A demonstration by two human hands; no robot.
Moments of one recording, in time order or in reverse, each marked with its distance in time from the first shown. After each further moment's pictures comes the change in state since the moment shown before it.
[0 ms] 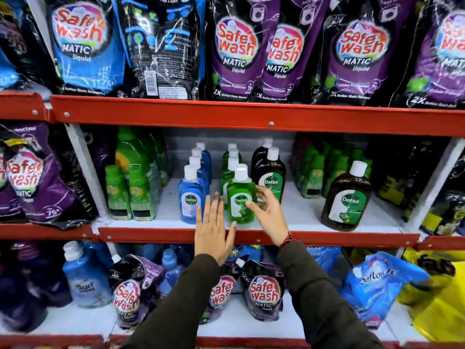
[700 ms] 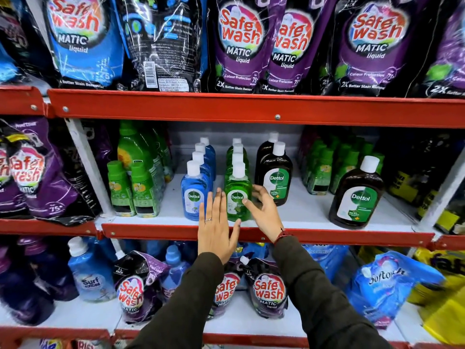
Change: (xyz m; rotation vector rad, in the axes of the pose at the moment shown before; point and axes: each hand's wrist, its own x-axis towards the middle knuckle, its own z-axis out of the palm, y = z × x) left_hand 0.000 0.002 -0.003 -0.007 -0.034 -0.042; right_hand 0.019 0.028 0.020 -0.013 -0.028 0.042
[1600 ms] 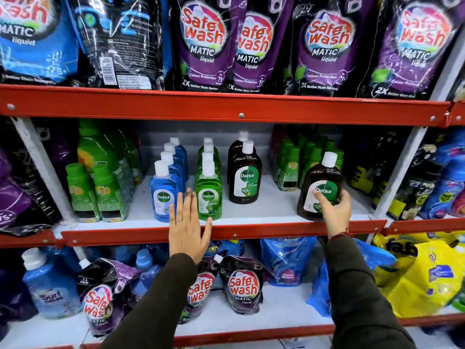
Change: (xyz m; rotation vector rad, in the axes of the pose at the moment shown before) left_hand 0.000 0.003 -0.001 0.021 0.065 -0.003; right_hand -0.033 0.025 -0.209 -0.074 0.751 0.159
